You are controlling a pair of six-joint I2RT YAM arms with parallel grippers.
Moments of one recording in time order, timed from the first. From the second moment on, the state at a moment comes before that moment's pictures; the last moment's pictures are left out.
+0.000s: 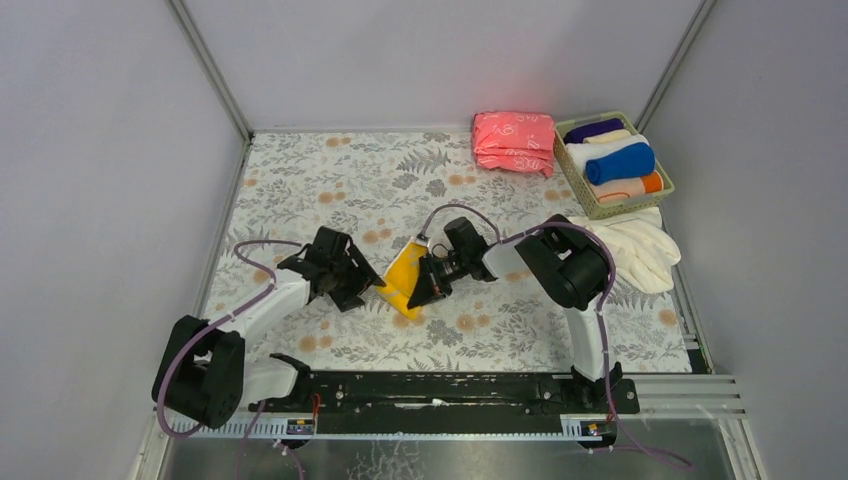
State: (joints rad) left arm -0.35 1.22 0.59 -0.44 0.18 -1.04; right arm 0.69 2.10 0.98 0.29 -0.99 0.69
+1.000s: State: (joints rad) left arm -0.36 1.41 0.61 -0.28 0.18 -1.03; right arm 1.02 1.62 1.06 -0.25 -0.14 0.03
